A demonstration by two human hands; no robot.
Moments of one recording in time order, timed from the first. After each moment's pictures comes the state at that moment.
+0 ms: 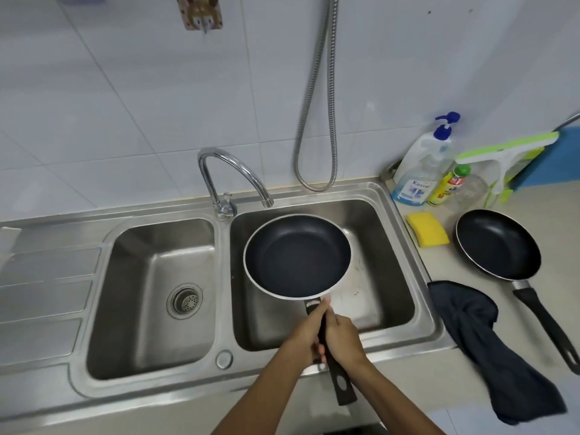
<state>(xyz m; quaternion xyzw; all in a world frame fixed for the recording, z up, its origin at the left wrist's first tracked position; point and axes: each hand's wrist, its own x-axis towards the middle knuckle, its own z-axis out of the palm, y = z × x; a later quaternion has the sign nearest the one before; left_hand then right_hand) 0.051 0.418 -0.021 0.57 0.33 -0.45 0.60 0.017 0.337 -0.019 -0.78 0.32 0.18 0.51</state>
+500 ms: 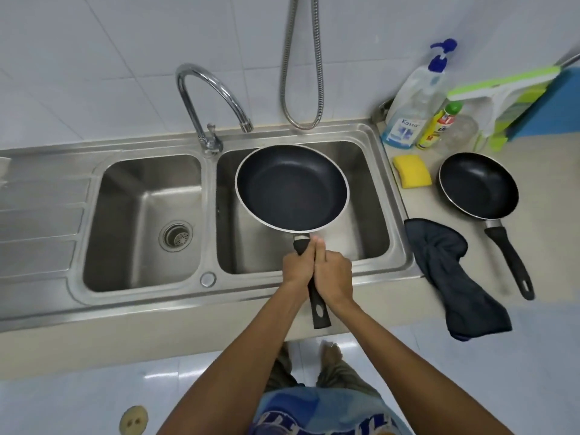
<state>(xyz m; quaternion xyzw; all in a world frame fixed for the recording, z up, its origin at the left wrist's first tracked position) 0.006 0.382 -0.017 0.62 0.34 -0.28 0.65 -0.024 0.314 -0.021 -0.87 0.27 0.04 0.42</state>
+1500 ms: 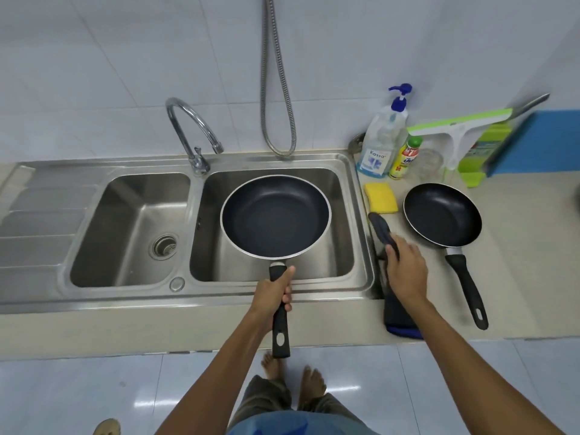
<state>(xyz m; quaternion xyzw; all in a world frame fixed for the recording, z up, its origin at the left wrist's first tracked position) -0.048 0.337 0.011 0.59 0.29 -0.24 0.71 -0.022 0.050 -0.014 -0.95 0.17 -0.07 0.25</state>
